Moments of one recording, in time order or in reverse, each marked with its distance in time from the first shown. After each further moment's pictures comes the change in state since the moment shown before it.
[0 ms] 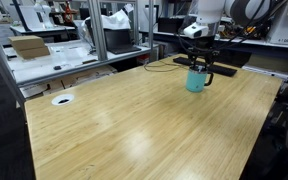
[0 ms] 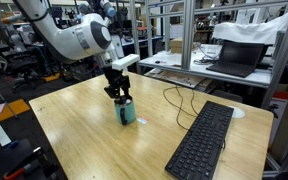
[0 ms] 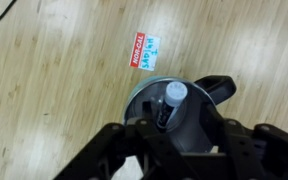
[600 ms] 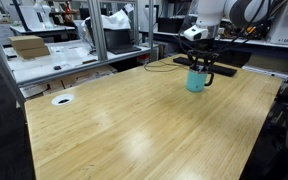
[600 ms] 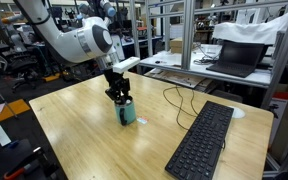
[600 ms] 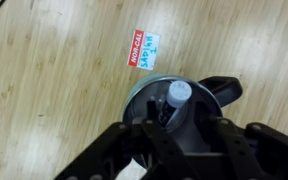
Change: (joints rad) arm -0.001 0.023 -0.005 0.003 0.000 0.019 0.000
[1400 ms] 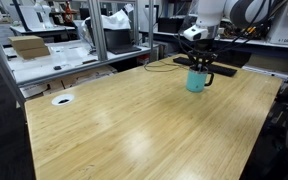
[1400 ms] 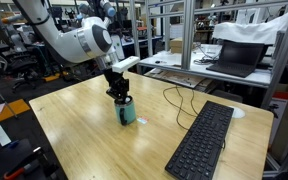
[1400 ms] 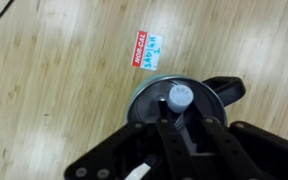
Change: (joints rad) arm 0.011 -0.003 -0.006 0.001 -0.027 0.004 0.031
